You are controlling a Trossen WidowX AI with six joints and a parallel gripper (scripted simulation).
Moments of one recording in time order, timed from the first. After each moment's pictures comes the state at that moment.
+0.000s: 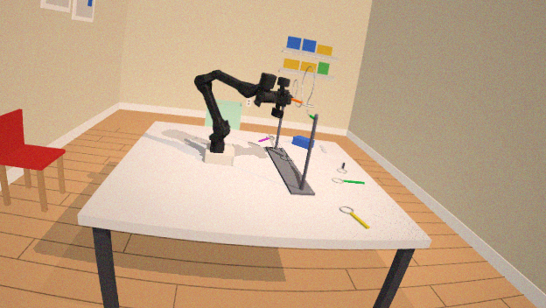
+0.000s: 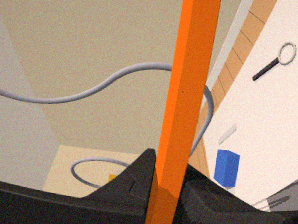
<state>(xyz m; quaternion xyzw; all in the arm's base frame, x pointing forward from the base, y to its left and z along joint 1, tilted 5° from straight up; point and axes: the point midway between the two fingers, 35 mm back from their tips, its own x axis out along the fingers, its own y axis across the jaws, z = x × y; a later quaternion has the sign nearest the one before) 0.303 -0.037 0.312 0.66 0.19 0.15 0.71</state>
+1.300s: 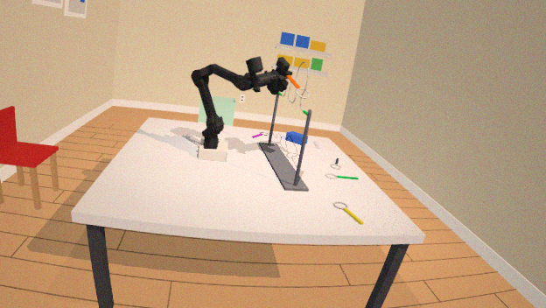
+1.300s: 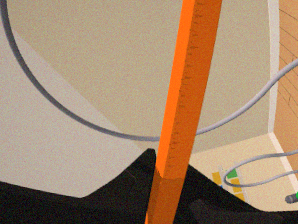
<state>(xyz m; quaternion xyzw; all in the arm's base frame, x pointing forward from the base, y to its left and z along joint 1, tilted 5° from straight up) 0.300 -0.061 0.412 0.84 0.14 0.21 0.48</state>
